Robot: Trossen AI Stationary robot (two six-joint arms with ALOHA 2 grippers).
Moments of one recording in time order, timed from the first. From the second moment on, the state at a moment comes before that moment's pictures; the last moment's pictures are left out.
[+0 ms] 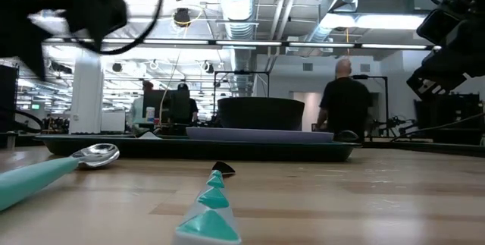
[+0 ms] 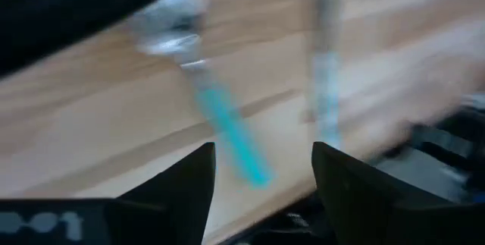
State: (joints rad) left arm -0.56 1.56 0.97 -0.41 -0.07 -1.94; right arm 0.16 0.26 0.07 -0.16 -0.16 0.41
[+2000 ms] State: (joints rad) left arm -0.58 1.98 1.66 -1.26 -0.10 -2.21; right arm 0.15 0.29 0.07 -0.16 -0.16 0.41
